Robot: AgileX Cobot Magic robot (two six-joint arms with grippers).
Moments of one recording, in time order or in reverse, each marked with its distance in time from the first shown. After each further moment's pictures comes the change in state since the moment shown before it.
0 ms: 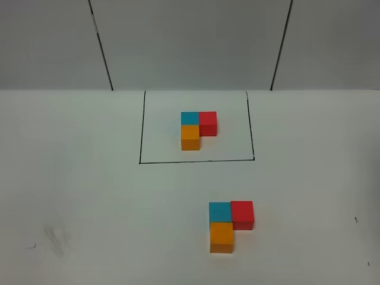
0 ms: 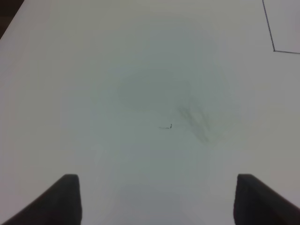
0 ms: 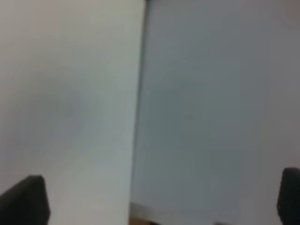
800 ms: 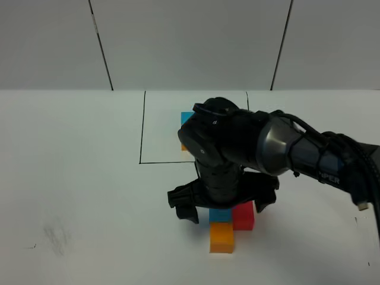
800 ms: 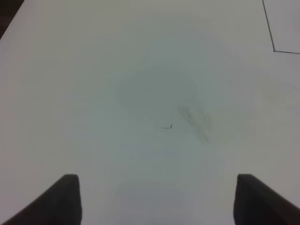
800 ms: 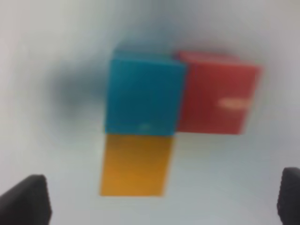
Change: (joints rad) left arm 0.000 0.000 0.000 0.000 0.000 -0.001; right arm 0.571 0.607 -0.153 0.582 -0.031 0.635
